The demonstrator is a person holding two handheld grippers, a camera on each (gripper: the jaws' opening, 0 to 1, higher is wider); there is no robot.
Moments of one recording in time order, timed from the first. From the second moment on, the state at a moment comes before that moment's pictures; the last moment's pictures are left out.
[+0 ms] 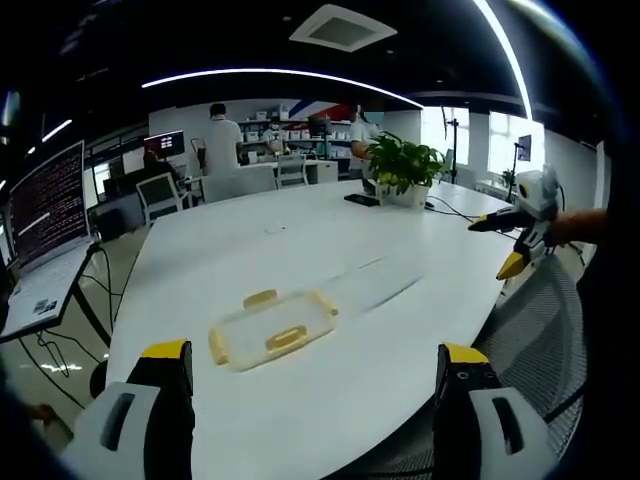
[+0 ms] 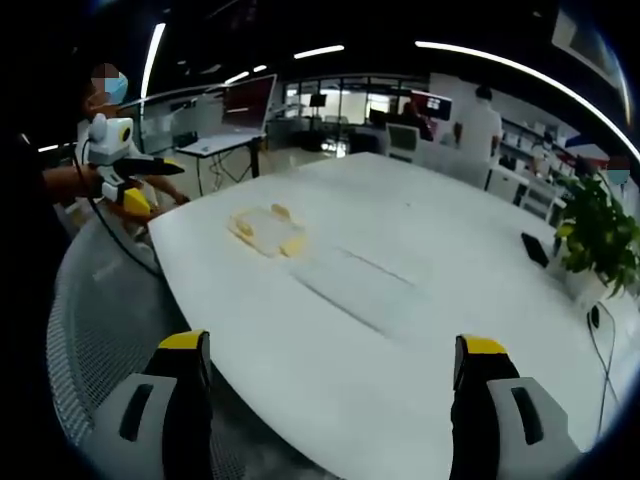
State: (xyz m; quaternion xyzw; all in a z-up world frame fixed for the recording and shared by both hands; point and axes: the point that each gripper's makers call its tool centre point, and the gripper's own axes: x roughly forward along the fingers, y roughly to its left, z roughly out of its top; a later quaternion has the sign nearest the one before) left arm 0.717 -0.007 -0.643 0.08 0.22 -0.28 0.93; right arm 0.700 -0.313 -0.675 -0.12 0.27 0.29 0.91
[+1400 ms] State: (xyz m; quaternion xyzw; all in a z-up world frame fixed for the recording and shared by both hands) left arm 0.728 -0.001 -0.639 0.09 0.22 -0.29 0.93; right arm 0.707 -0.315 -0.668 -0.14 0.27 0.30 0.90
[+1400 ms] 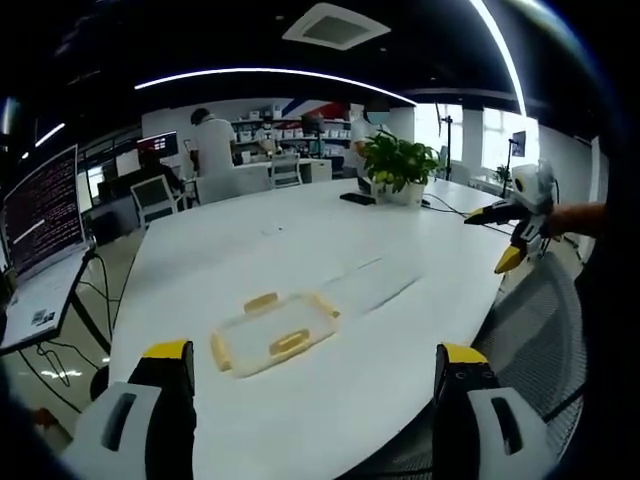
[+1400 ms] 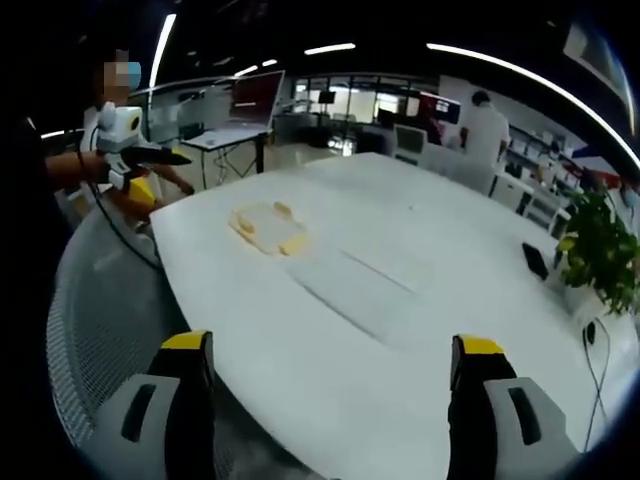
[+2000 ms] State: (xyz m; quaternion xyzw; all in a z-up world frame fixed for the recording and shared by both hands) left arm 0.749 0.007 -0.636 0.11 0.22 -0.30 0.92; right arm 0.721 -0.304 -0.663 -0.15 0.27 0.33 0.89
